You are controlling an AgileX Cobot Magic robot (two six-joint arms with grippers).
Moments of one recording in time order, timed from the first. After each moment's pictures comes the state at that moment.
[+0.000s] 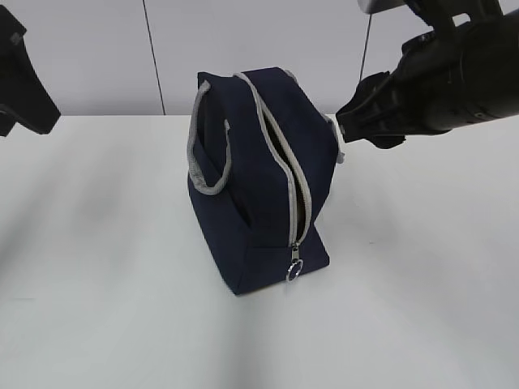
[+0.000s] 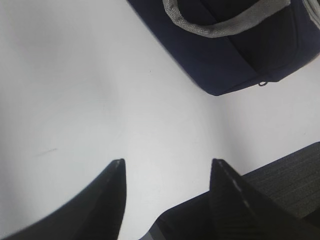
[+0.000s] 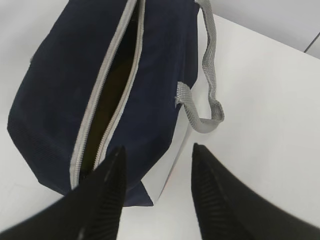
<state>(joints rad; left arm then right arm) -0.30 1.41 -1.40 -0.26 1.24 0.00 0.49 1.33 -1.01 -0.13 0.43 0.08</state>
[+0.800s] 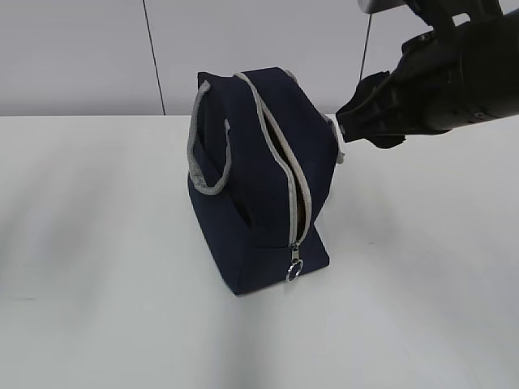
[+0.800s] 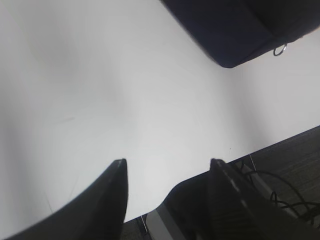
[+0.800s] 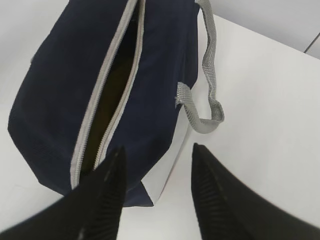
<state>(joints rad) -0.30 1.21 -1.23 -0.21 1.25 0.00 0.49 1.33 -1.01 -0.13 0.43 0.08</state>
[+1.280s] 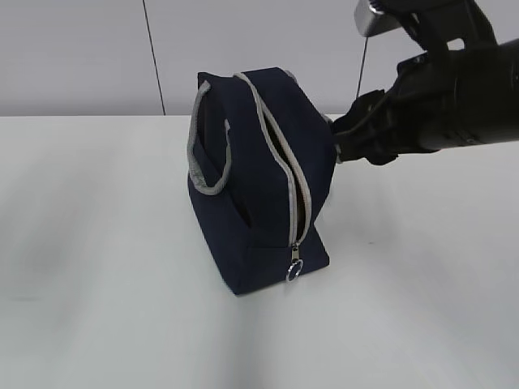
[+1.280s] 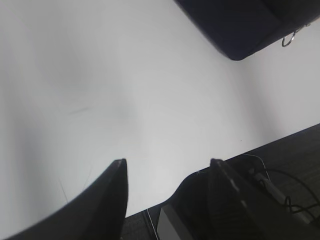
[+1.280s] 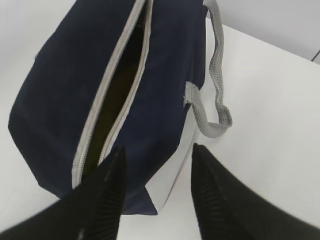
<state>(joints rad) -0.30 1.08 -1.16 -0.16 1.25 -0.01 0.49 1.33 -0.94 -0.14 0.31 0.08</state>
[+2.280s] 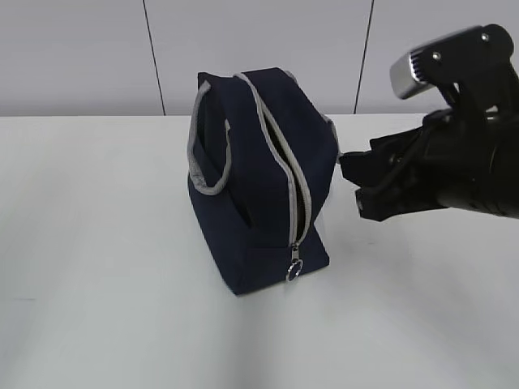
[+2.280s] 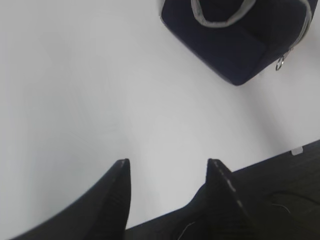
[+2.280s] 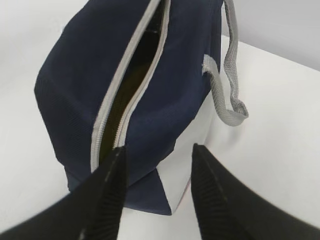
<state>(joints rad) -0.30 0.66 -1.06 -0.09 1.26 -0.01 0.49 1.24 -0.67 -0.14 0.00 0.08</state>
